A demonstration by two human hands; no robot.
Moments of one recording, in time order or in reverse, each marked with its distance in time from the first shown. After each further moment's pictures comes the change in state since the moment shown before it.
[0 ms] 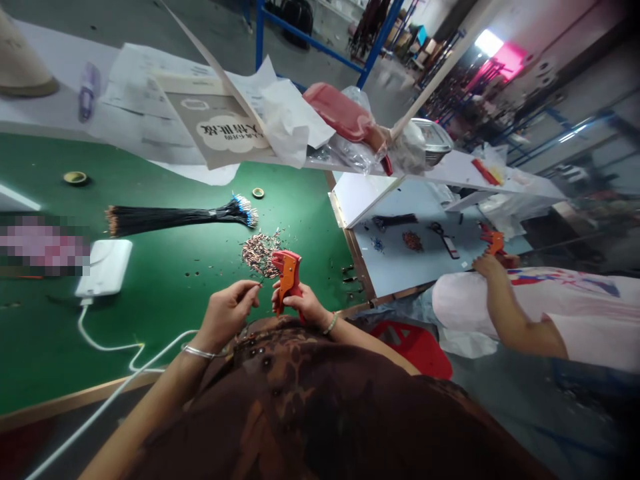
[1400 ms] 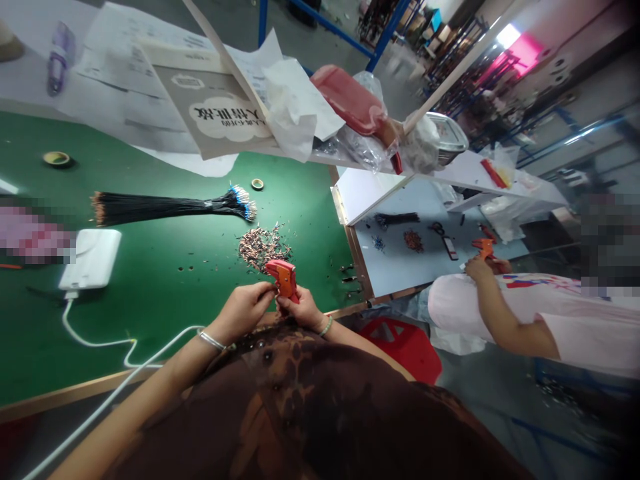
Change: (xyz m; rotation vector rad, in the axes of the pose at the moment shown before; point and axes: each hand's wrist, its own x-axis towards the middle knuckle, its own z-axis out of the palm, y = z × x) left_hand 0.022 -0.003 0.025 0.084 -0.268 0.061; right_hand -0.001 0.022 -0.012 -0.299 0.163 0.037
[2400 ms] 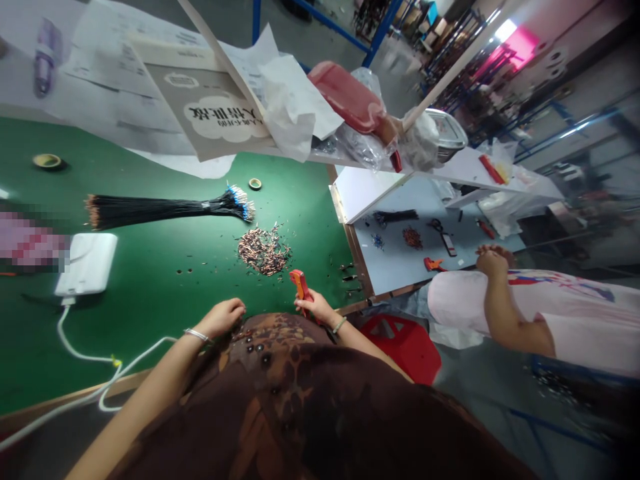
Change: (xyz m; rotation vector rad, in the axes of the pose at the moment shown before) left_hand -0.007 -0.135 0.007 0.199 -0.203 -0.356; right_hand 0.002 0.060 -0.069 -0.036 0.157 0.309
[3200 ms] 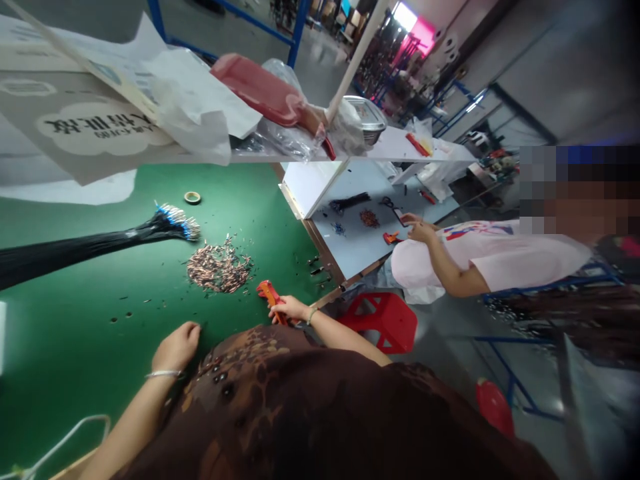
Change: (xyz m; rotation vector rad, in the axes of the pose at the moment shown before) left_hand 0.025 -0.034 0.010 0.252 0.130 -0.122; right_hand 0.019 0.027 -0.016 0.086 -0.070 0.143
